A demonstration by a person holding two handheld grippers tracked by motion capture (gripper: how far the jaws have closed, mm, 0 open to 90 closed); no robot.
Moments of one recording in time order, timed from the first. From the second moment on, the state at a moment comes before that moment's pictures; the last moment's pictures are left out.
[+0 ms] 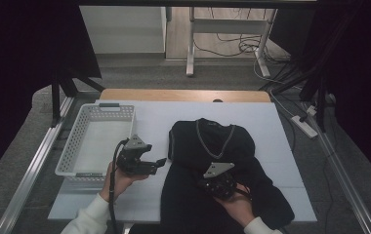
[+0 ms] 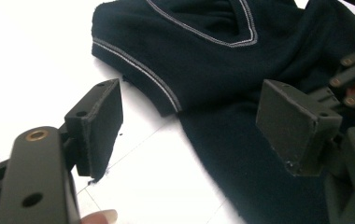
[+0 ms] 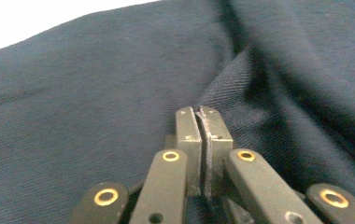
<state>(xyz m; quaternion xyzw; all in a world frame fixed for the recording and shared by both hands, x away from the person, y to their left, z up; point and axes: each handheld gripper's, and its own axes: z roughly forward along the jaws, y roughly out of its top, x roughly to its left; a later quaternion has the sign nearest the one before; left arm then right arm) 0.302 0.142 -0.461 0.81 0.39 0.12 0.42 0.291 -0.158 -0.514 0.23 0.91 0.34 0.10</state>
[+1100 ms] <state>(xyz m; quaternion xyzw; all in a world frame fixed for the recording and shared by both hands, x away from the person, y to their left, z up) 0.305 0.143 -0.460 0.81 0.39 0.13 0.42 0.295 -0.107 -0.519 0.20 0.92 0.34 0.09</state>
